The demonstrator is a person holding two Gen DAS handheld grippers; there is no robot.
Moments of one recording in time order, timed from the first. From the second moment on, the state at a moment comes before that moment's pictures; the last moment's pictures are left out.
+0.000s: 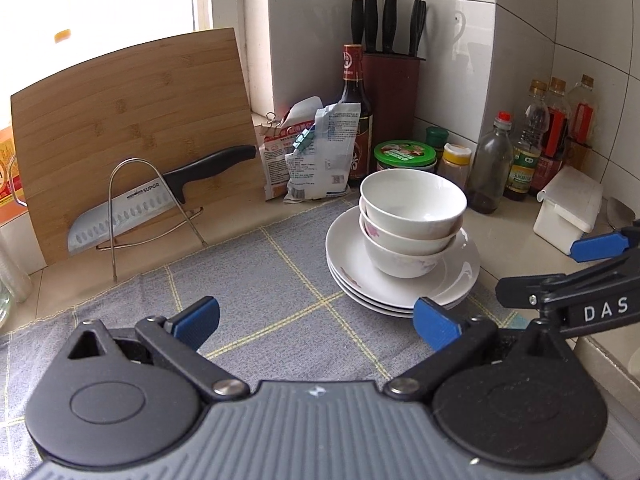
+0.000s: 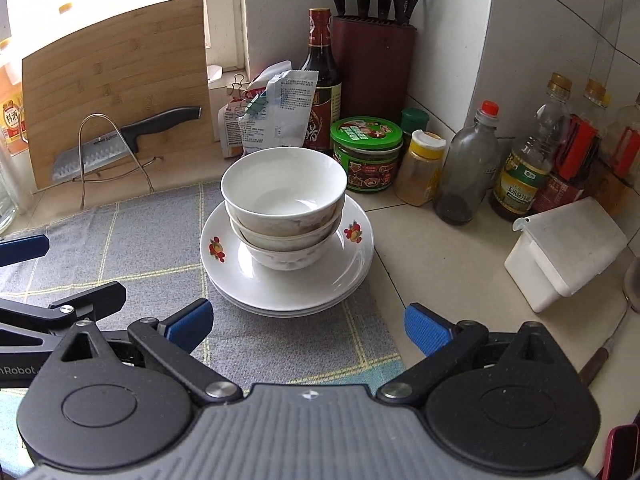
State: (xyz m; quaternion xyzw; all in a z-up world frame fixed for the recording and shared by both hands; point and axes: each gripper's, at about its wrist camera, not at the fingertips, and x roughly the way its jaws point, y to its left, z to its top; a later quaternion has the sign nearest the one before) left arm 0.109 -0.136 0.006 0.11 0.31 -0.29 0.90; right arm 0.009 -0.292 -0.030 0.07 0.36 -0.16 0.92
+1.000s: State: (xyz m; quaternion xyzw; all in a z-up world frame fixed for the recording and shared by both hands) left arm 0.104 -0.146 0.009 0.12 0.32 -0.28 0.90; right arm 0.000 -0.294 -0.023 0.08 0.35 -0.16 0.92
